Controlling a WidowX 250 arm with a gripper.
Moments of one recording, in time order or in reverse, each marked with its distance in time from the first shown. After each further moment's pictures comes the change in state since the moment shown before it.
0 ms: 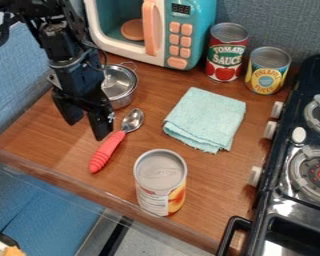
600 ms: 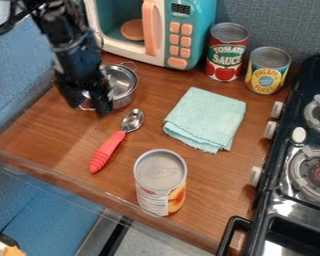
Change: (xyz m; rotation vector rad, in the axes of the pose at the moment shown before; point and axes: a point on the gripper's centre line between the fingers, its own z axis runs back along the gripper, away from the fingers) arm 0.038 0.032 -0.005 -0.024 -0.035 0.050
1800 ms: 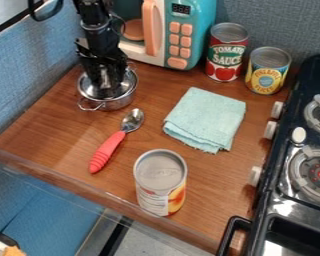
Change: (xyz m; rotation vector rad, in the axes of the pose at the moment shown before) arm 0.074 0.053 -0.041 0.125 0.035 0.041
